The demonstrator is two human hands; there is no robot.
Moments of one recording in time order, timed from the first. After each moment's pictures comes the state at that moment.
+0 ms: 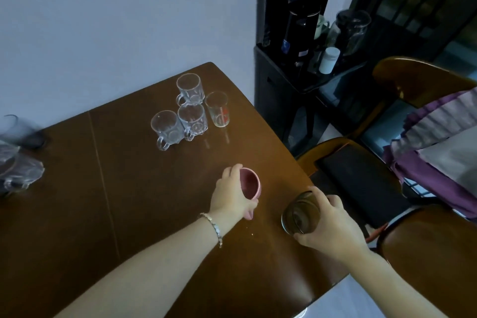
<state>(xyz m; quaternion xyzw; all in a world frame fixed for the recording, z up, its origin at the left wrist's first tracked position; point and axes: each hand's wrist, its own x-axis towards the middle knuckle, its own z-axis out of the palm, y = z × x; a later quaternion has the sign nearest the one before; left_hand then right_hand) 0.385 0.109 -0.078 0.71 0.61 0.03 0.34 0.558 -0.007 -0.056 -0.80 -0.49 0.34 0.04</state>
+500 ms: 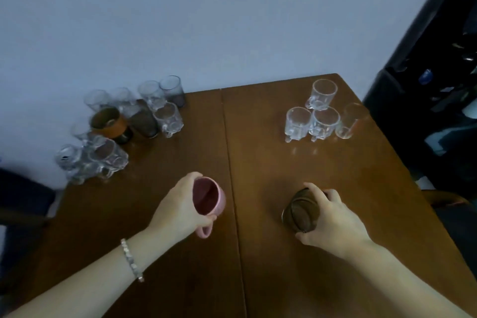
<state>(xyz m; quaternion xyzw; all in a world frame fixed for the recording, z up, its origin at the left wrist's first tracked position) 0.032 0.058 -0.005 0.61 0.73 0.10 0.29 0.312 0.064 -0.022 -0.67 -0.67 0.32 -0.04</state>
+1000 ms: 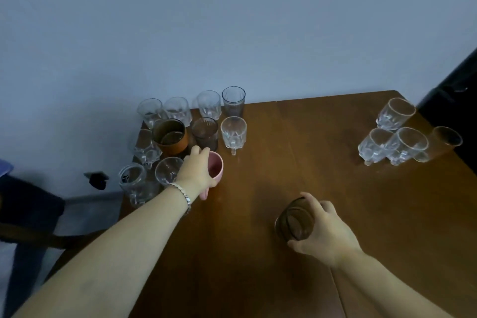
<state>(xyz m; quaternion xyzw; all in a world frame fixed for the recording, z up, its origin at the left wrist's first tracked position) -0.177 0.200 -0.056 0.62 0.75 0.05 0.22 0.089 0.111 -0.047 -0.68 -0.64 0.36 -0.01</state>
